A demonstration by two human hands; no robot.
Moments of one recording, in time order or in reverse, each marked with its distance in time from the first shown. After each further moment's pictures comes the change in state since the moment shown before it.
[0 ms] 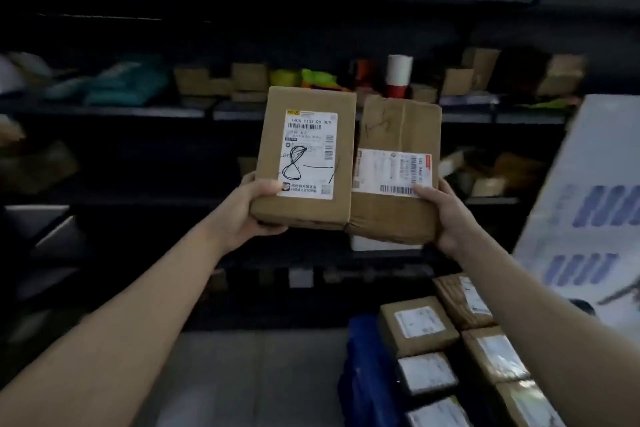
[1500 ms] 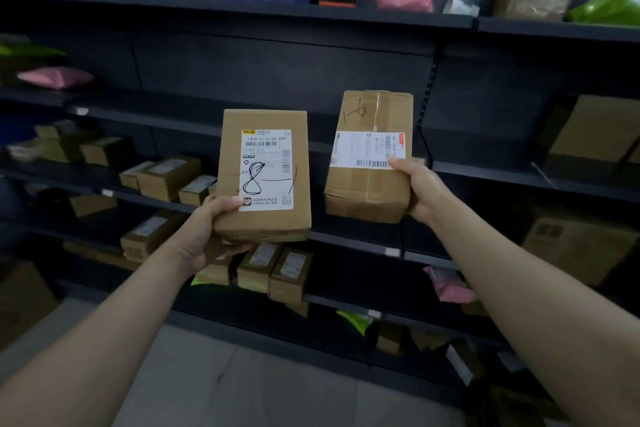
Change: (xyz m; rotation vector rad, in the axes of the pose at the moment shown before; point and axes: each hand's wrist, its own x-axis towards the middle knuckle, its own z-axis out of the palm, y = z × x) left_hand -0.767 0.015 -0.473 -0.315 1.917 0.539; right_hand -0.451 0.300 0.999 -0.231 -1.802 0.509
